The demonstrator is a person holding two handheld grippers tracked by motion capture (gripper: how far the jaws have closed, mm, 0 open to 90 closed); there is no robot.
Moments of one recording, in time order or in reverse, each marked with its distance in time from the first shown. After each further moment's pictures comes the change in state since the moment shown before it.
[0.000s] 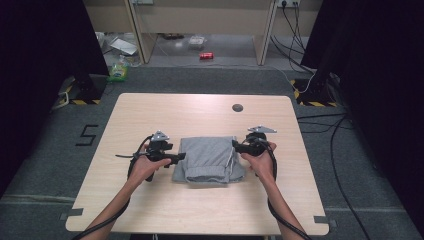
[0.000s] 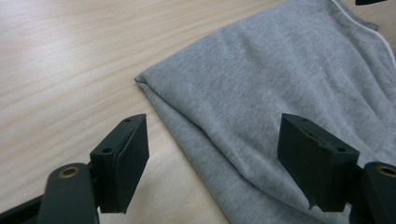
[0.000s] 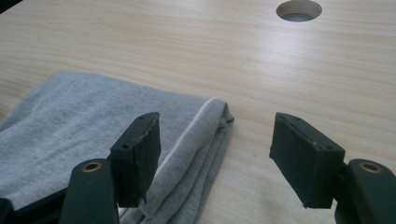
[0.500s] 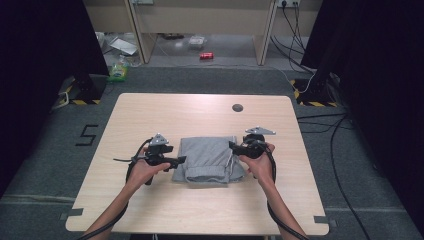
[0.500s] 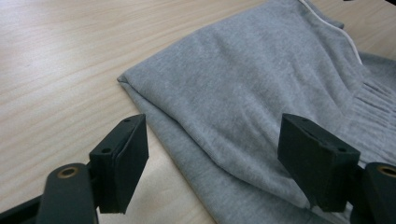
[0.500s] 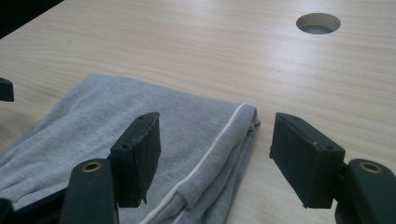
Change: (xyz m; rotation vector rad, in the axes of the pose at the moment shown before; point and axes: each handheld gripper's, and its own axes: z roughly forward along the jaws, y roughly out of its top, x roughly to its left) left arm -0.014 -0.004 -0.012 -0.016 -0.019 0.034; right arm 0.016 0.001 -0.013 -0.025 0.039 -0.024
